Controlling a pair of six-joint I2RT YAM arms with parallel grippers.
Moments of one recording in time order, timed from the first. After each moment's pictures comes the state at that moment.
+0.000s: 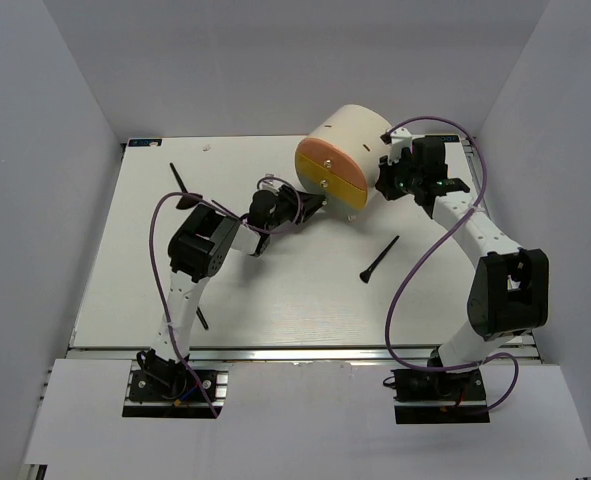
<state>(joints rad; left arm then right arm) -0.49 2.37 1.26 0.99 0.33 -1.50 0.21 1.61 1.27 -0.24 -0.31 -0.17</state>
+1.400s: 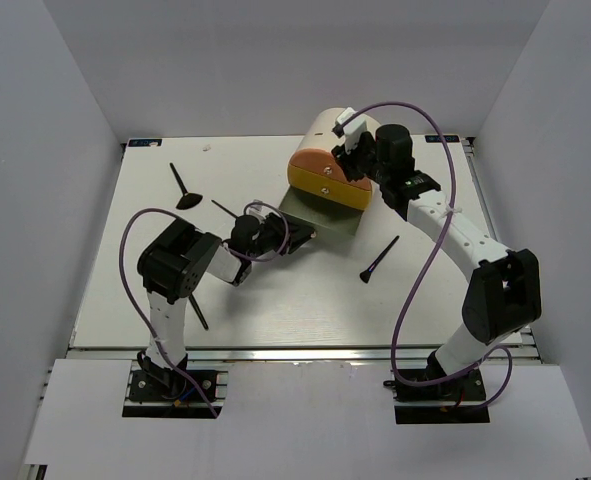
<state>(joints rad) -0.51 2.05 0.78 1.04 0.37 -1.50 0.44 1.62 1.37 -0.03 -0.19 -0.42</state>
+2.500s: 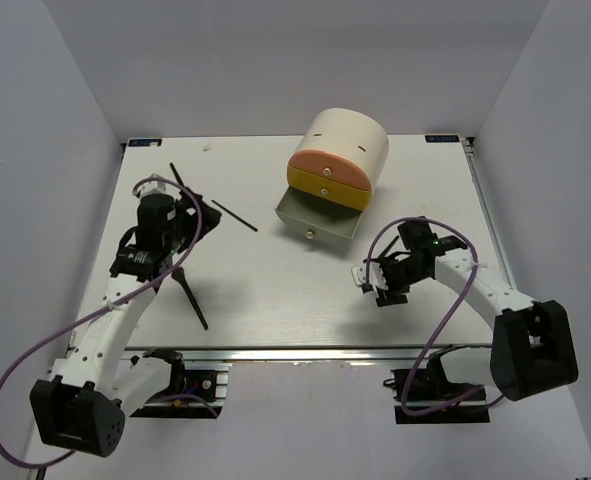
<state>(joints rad) -0.25 1.02 0.88 -0.33 -0.04 -0.78 0.33 1.26 0.79 -0.80 -0.66 -1.52</state>
